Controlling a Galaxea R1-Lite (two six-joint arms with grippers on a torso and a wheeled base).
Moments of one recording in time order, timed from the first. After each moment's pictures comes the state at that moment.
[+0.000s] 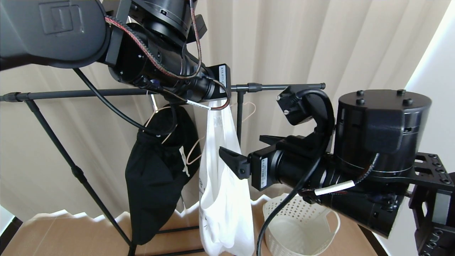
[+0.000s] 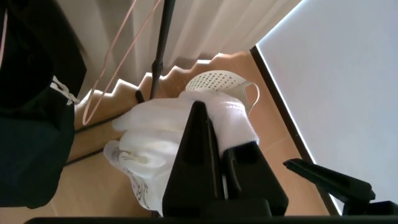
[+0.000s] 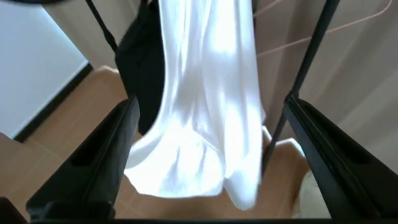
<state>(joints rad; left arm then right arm) -0.70 1.90 -2.00 0.61 0.21 -0.36 0.95 1.67 -0.97 -0.47 -0.31 0.25</state>
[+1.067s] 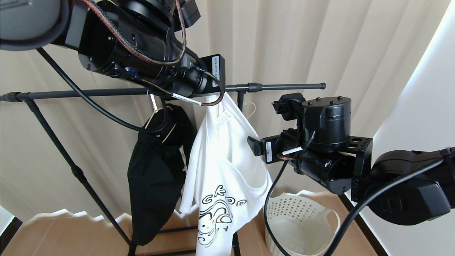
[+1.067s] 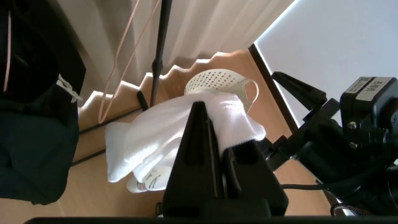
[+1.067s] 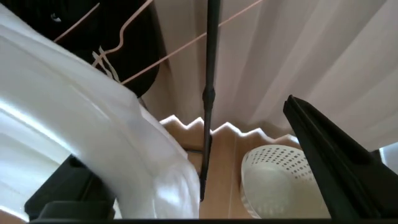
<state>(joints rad) -0.72 1.85 -2.00 0.66 0.20 -0.34 0.73 1.83 -1.04 -0.47 -0.45 0.15</state>
